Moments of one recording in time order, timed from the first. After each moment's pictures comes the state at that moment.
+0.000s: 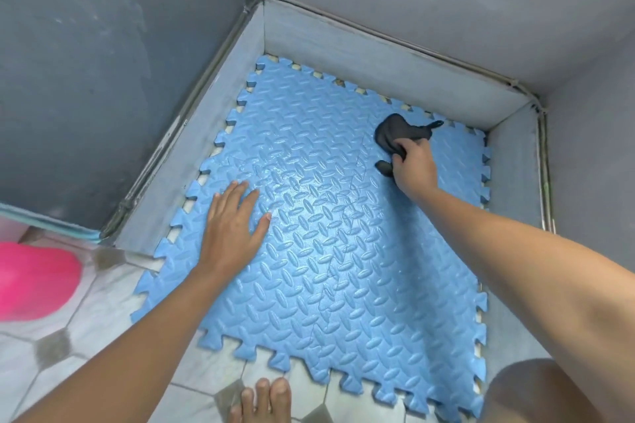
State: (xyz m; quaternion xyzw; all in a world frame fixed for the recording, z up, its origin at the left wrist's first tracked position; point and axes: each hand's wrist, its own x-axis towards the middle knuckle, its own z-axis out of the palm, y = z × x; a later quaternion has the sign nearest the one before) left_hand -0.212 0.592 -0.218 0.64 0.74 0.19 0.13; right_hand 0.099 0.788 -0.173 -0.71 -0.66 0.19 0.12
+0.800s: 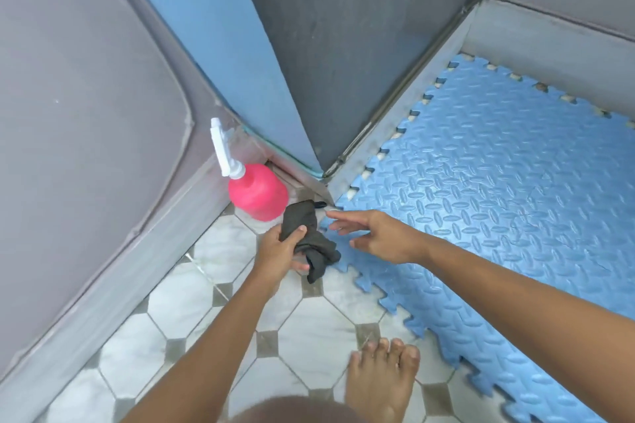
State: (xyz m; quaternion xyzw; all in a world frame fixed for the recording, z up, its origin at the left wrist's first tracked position) left_hand -0.313 0.412 -0.131 0.03 0.77 0.47 0.43; right_hand -0.148 0.582 -0.145 -0.18 -0.75 0.63 -0.08
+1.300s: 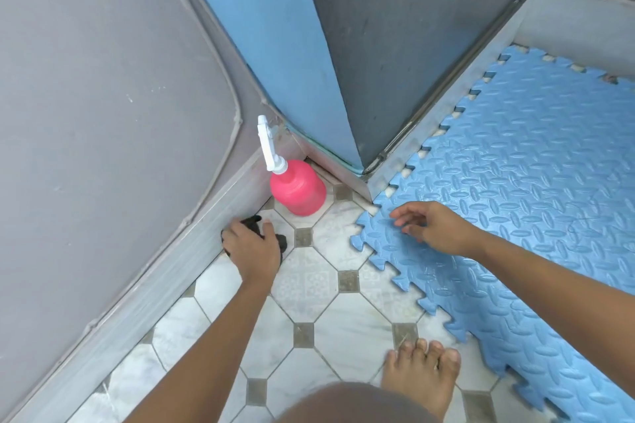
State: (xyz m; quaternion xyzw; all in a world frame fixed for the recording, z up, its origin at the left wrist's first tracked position) left_hand -0.369 0.357 -0.127 0.06 0.97 0.24 0.07; right_hand -0.134 0.603 -0.176 -0.29 -0.73 0.62 -0.04
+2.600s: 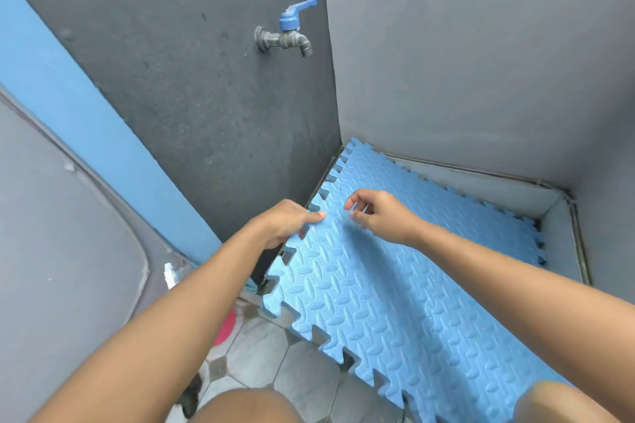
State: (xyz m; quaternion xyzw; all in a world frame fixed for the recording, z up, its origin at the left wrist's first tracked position) left_hand -0.241 0.621 0.115 0.41 0.76 0.20 0.46; right_hand -0.036 0.704 0.069 -0.40 -0.78 0.45 0.18
